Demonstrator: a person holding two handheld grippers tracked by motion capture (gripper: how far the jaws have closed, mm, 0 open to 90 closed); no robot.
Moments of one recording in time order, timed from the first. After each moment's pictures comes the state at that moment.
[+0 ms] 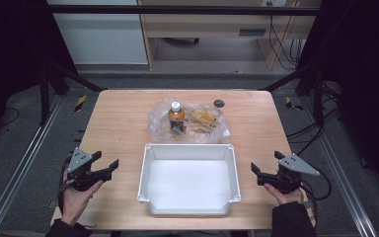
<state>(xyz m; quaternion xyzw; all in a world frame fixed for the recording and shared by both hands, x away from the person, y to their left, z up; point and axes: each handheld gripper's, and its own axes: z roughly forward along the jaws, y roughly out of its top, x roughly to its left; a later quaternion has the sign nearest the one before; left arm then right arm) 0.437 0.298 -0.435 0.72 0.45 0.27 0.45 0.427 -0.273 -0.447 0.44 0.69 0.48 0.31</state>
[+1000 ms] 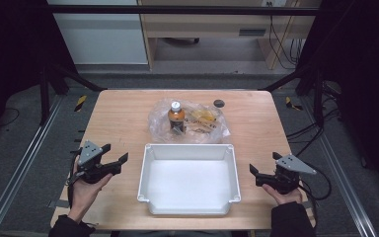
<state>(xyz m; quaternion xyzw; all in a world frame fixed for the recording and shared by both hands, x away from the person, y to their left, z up) 0.451 0.271 -0.419 0.73 0.43 0.28 0.46 0.429 -0.270 -0.450 0.44 0.70 0.46 0.30</state>
